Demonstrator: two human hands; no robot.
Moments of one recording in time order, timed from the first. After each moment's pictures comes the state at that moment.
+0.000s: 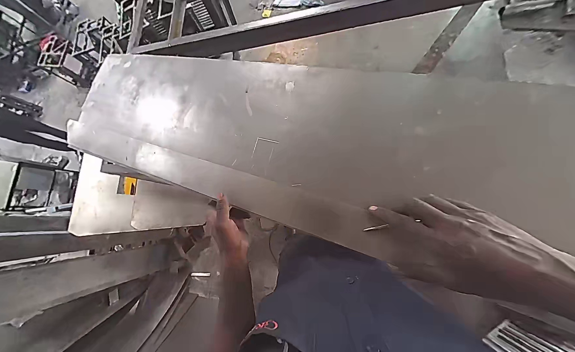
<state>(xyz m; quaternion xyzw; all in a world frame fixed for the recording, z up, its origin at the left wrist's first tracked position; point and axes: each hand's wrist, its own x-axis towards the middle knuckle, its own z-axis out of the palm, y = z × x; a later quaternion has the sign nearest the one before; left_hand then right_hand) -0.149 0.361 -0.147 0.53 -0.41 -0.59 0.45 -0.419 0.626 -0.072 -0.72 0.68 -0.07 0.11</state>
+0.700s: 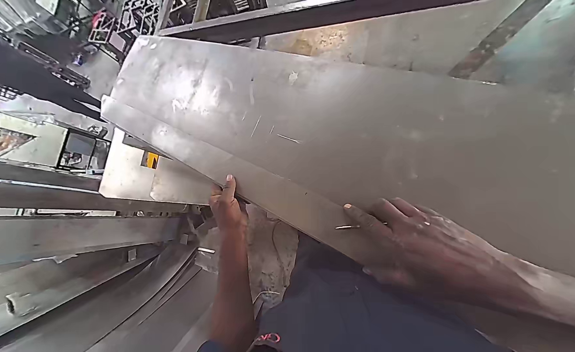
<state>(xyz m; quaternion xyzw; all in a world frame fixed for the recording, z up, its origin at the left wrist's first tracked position) -0.177 0.383 -0.146 0.50 -0.42 -0.57 0.50 -0.433 0.615 -0.078 -0.75 0.63 -0.06 0.16</state>
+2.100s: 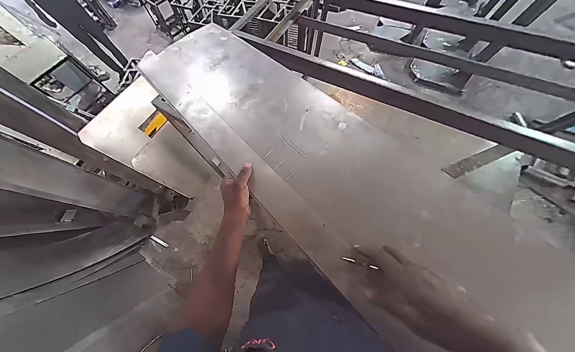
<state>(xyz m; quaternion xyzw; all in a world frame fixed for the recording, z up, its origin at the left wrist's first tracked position) -0.179 0.341 -0.146 0.54 -0.31 -0.57 0.54 -0.444 0.588 -0.049 -0.70 0.64 -0.04 0.31</state>
